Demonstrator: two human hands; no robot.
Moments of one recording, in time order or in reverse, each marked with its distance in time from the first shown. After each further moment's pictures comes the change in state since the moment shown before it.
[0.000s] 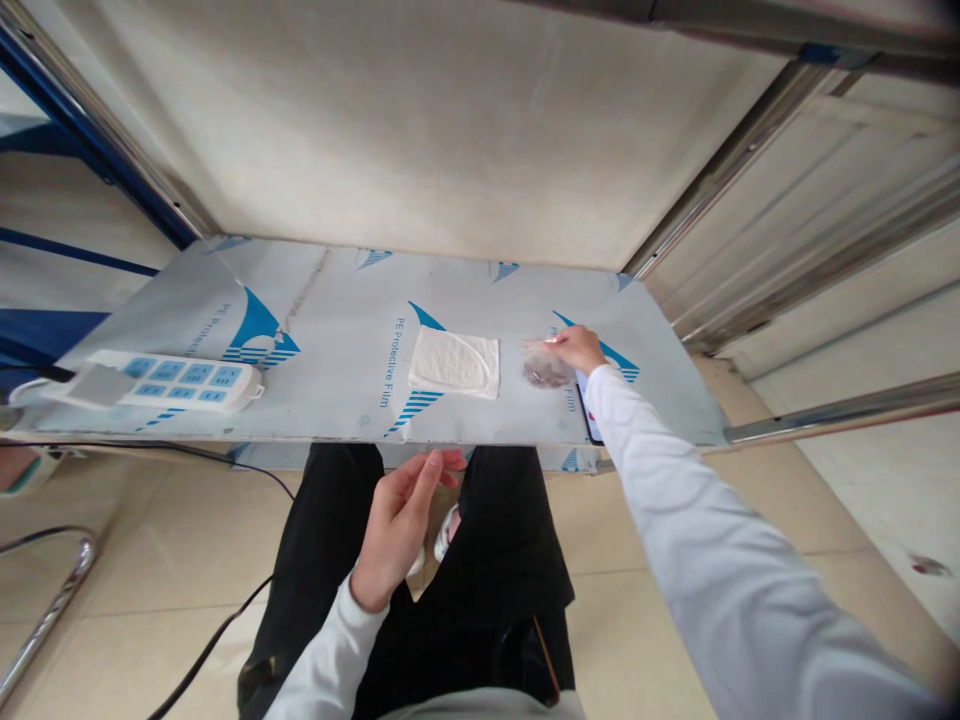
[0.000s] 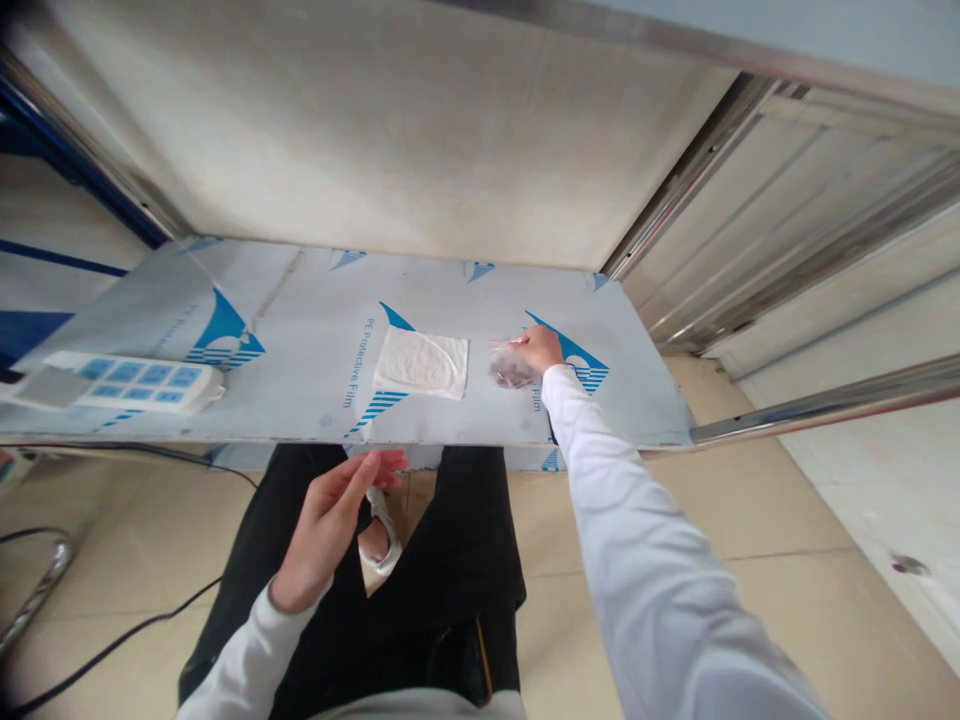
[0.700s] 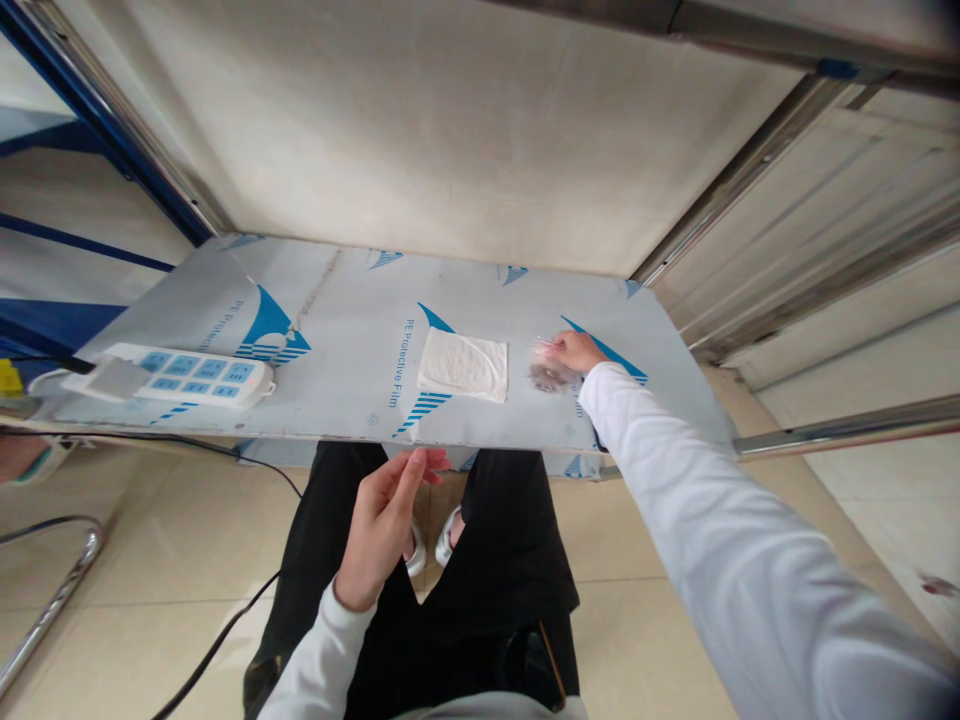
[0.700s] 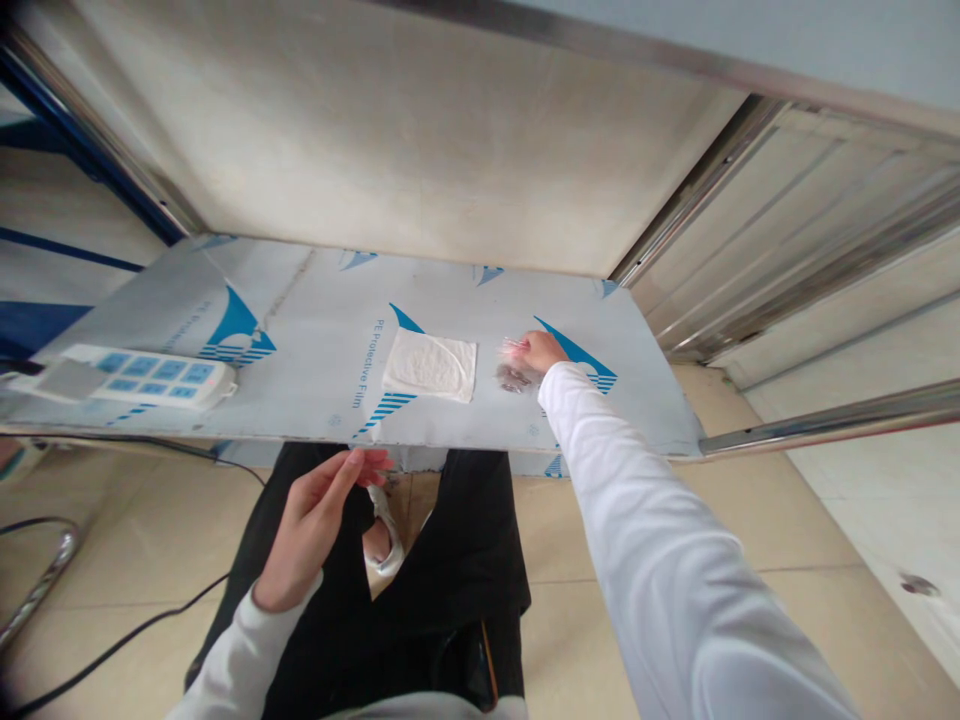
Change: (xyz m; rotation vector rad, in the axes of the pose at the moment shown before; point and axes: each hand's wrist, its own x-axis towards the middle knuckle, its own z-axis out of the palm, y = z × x) left_hand 0.003 -0.003 -0.022 0.004 0.071 0.030; right_hand 0.021 0.006 0.010 -0.215 -0.245 -0.100
